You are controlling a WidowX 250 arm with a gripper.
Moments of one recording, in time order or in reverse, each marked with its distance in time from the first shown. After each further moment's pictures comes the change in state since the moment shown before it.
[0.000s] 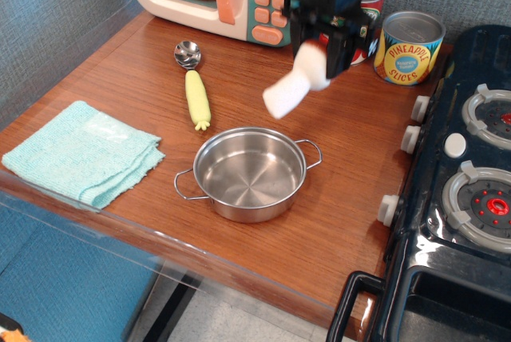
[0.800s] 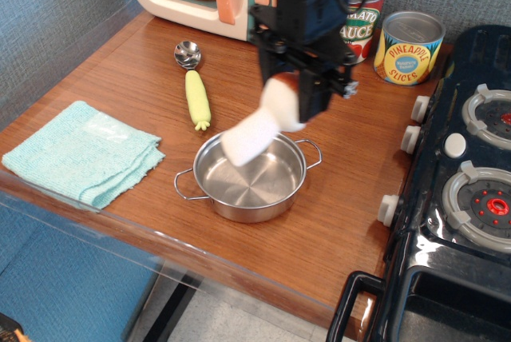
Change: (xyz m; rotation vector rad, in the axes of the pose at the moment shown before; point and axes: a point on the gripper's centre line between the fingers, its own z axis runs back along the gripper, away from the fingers) arm -0.081 -0.018 0.011 0.006 0.038 -0.017
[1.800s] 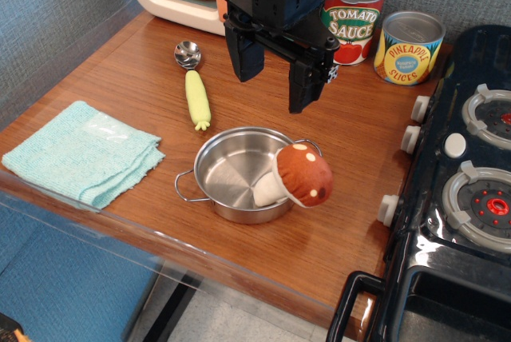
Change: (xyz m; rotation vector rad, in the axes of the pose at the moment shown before) arm -0.003 0.006 0.008 0.039 -0.017 0.054
